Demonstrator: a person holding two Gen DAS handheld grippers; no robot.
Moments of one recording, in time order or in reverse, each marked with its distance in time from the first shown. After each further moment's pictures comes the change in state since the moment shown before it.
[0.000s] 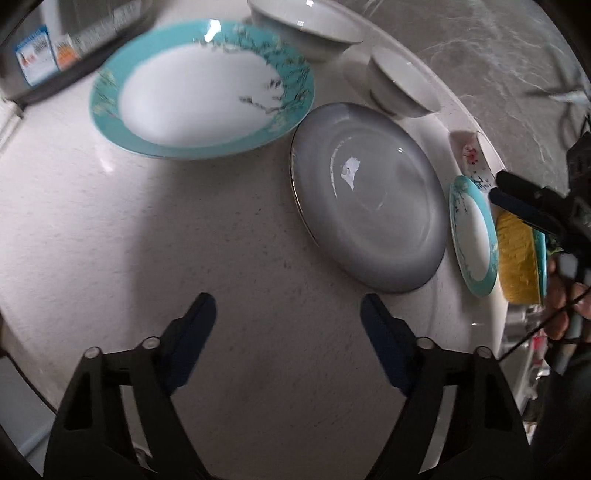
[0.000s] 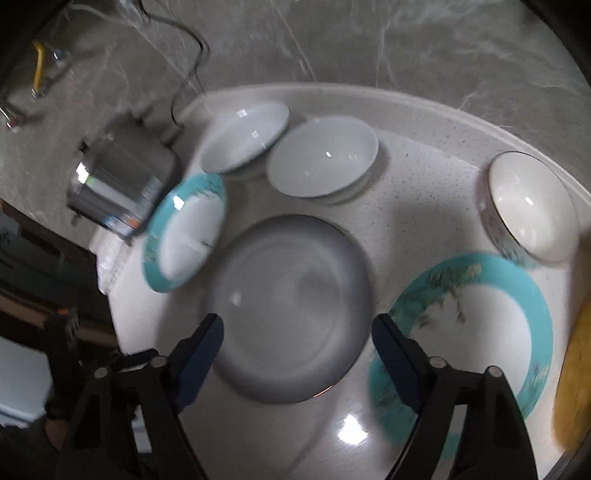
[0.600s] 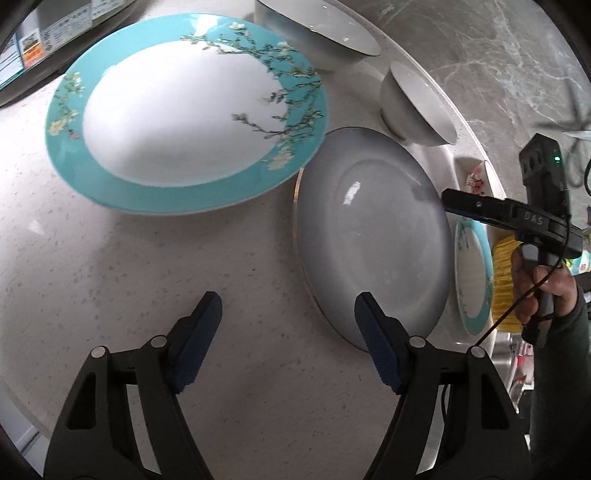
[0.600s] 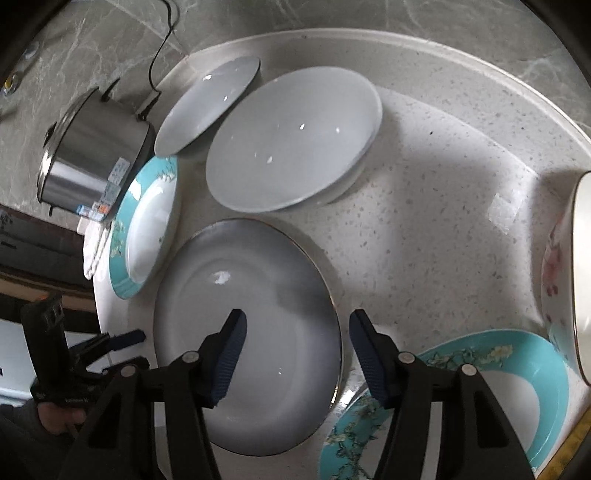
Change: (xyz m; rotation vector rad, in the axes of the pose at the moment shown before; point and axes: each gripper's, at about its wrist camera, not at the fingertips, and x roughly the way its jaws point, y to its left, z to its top) left arm 0.041 0.010 0.044 -0.021 -0.023 -0.075; right arm 0.068 -0.047 0.043 -0.030 0.179 0.058
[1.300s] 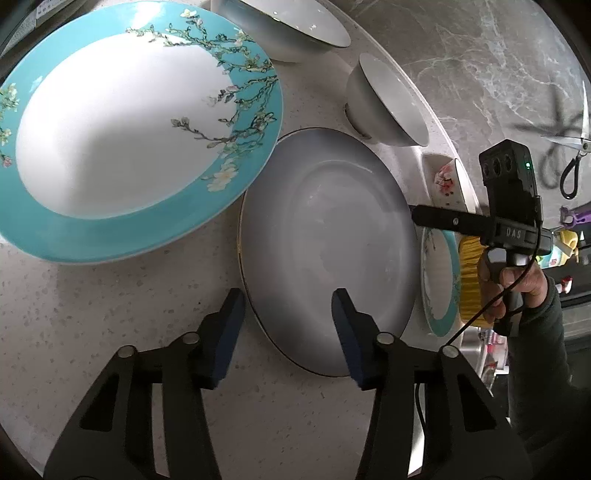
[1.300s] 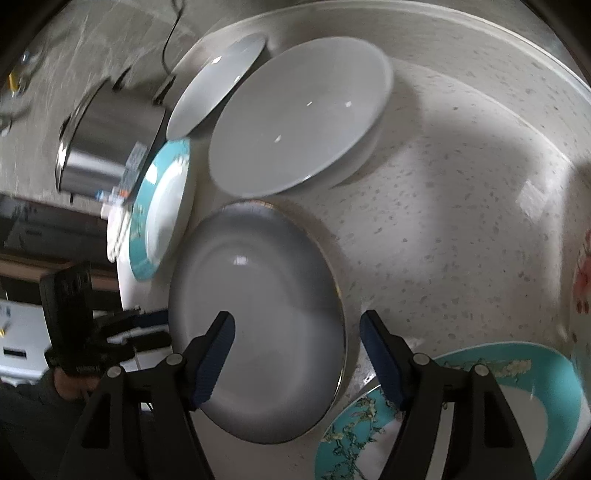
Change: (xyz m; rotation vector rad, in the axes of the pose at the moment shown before) left arm 0.021 -0.007 0.024 0.022 0.055 -0.167; right arm 0.007 -0.011 0.003 -0.015 0.089 0.122
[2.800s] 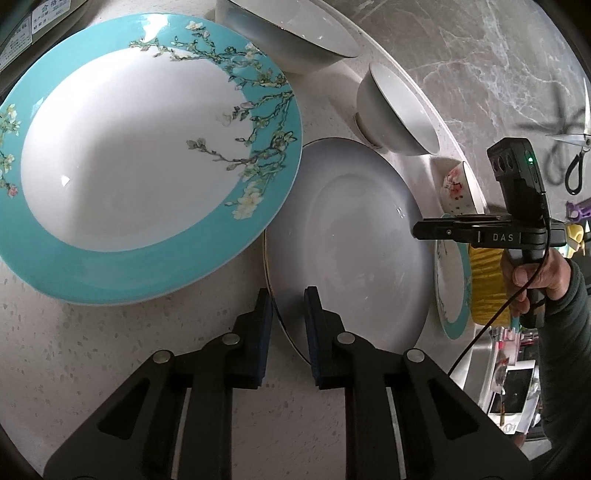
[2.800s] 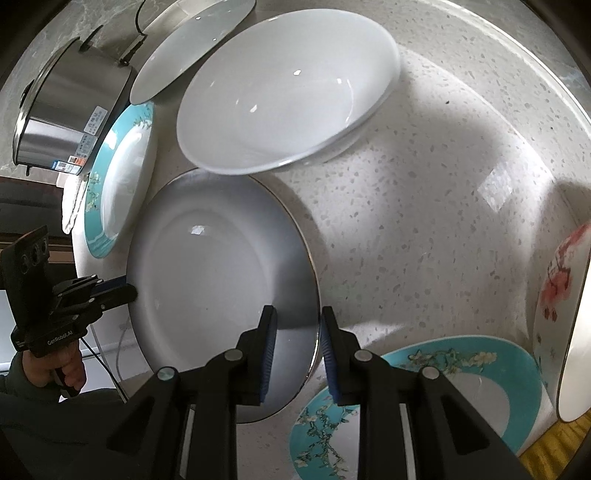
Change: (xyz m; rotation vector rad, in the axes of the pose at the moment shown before) left arm -0.002 0.013 0.011 0.033 -0.025 0.036; right arm 0.006 0.010 0.011 -0.013 0.115 -0.208
